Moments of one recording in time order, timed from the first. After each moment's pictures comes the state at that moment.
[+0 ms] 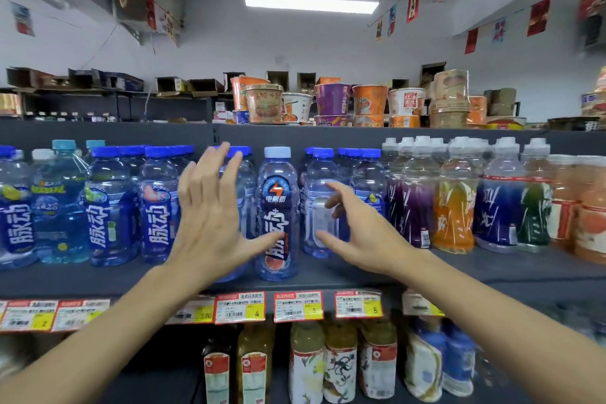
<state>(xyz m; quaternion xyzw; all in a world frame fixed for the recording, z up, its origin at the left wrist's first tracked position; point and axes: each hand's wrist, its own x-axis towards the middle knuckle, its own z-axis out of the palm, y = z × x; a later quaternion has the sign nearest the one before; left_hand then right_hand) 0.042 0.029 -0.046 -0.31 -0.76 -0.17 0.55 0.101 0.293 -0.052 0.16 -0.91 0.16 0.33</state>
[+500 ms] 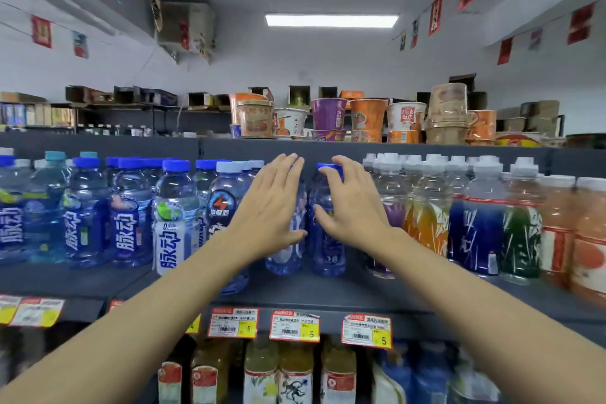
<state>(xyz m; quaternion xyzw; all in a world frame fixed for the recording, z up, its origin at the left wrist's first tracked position) 0.054 0.176 -0.006 -0.32 -0.82 0.01 0.48 0.081 0.365 -0.003 0.11 -0.87 -0.03 0.48</state>
